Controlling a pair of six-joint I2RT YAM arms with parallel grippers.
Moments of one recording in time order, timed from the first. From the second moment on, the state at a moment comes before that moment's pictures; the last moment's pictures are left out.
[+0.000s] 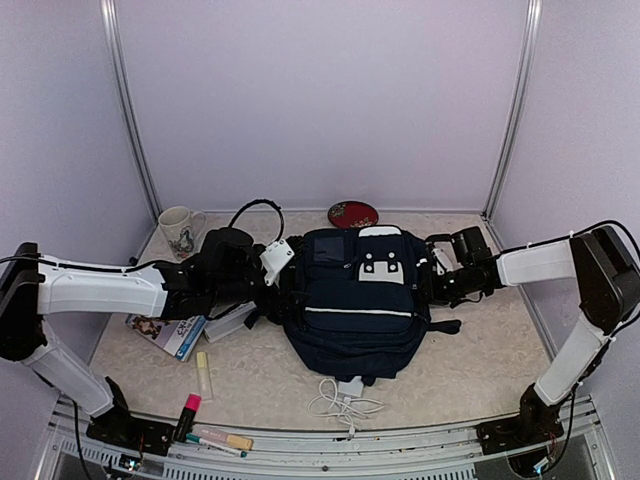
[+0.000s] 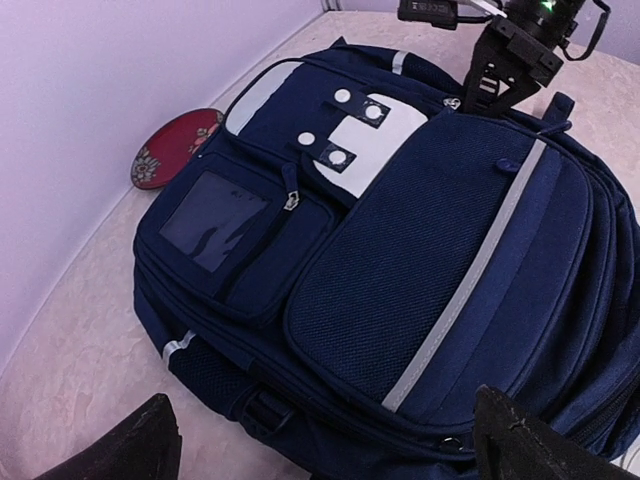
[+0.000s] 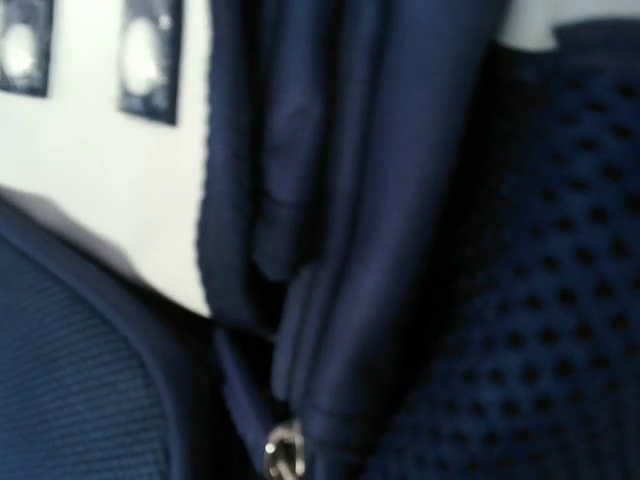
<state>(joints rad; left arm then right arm) -0.87 1.49 0.87 0.13 -0.08 0.27 0.33 1.66 0.83 -0.09 -0.38 0.29</state>
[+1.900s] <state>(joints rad) -0.92 1.50 1.47 -0.37 0.06 0.66 0.64 1.62 1.69 -0.91 -0.78 -0.64</state>
